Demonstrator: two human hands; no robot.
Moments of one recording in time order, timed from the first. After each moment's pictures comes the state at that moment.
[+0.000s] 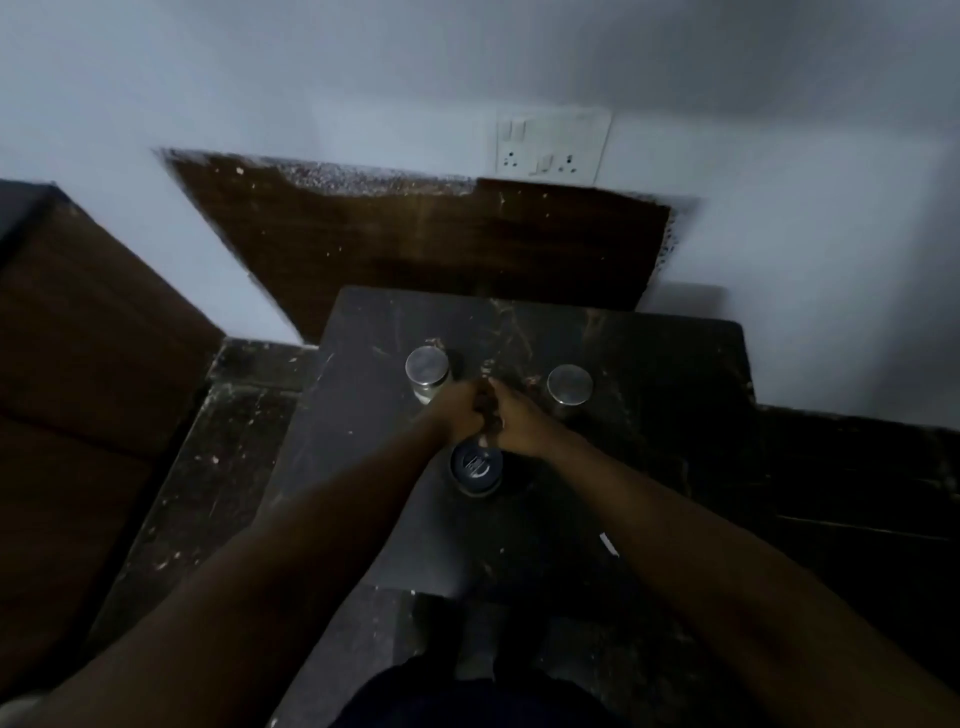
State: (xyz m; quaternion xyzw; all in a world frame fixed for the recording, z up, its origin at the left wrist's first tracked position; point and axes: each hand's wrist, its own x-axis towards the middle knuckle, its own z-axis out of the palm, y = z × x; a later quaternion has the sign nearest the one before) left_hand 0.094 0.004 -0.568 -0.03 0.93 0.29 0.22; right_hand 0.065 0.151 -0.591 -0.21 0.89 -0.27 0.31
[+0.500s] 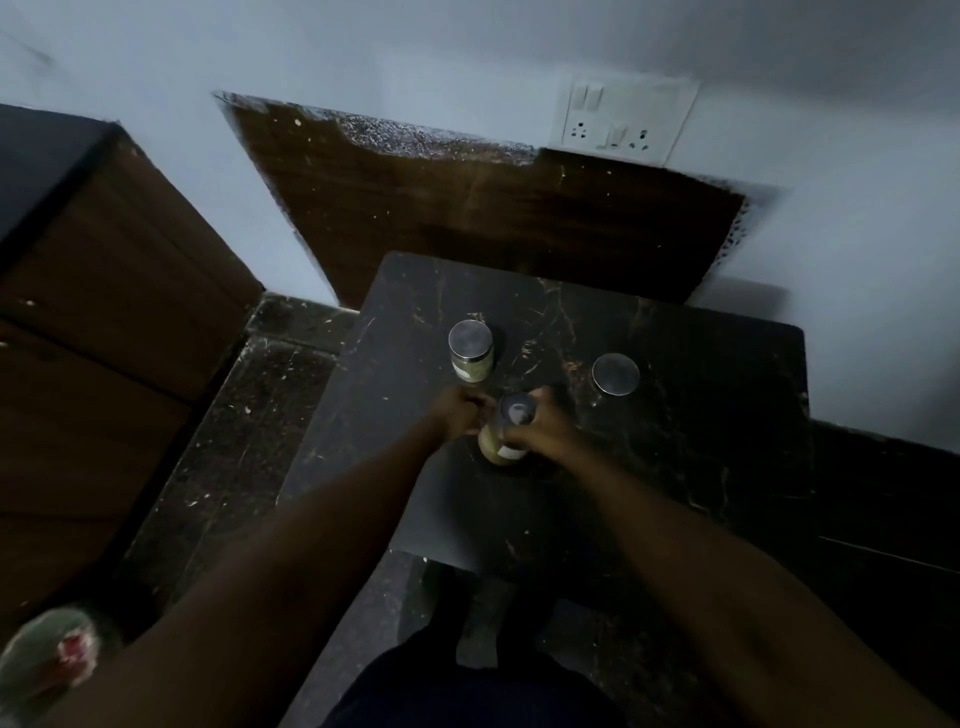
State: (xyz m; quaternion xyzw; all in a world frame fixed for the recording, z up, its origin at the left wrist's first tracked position) left_hand 0.141 -0.038 -0.601 -0.29 0.76 0.51 0.28; right_hand 0.101 0.130 -0.624 -0.02 0.85 -0.40 0.34
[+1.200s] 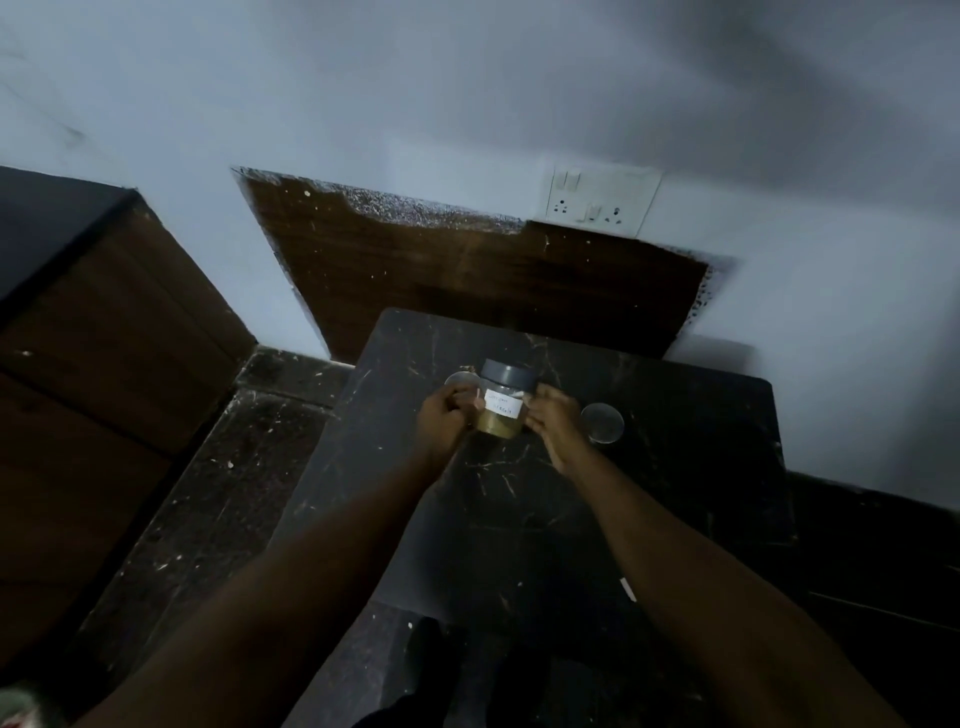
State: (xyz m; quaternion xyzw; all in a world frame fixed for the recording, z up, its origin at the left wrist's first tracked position) left_hand 0.141 -0.043 -0.558 -0.26 0.69 0.67 0.02; right_hand 0.067 0.115 -0.566 0.13 0.68 -0.67 0.27
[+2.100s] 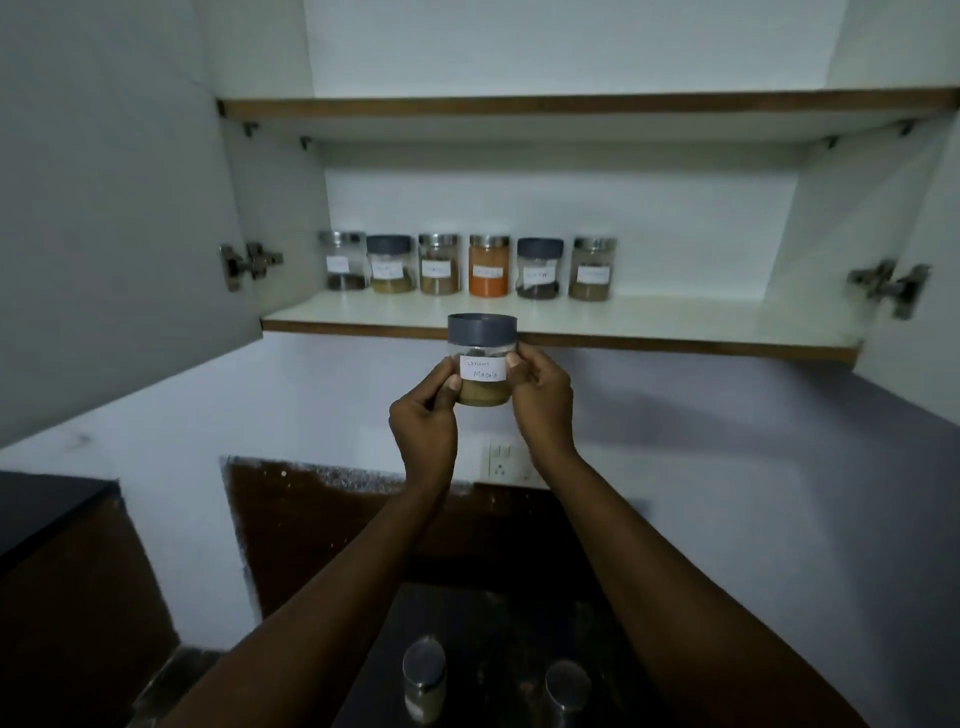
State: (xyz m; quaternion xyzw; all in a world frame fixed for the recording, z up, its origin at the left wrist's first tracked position) left_hand 0.046 -0.013 -0.251 -0.03 0.64 0.64 -0.43; right_hand 0.004 0.103 -0.220 -0.16 0.71 -0.66 -0.19
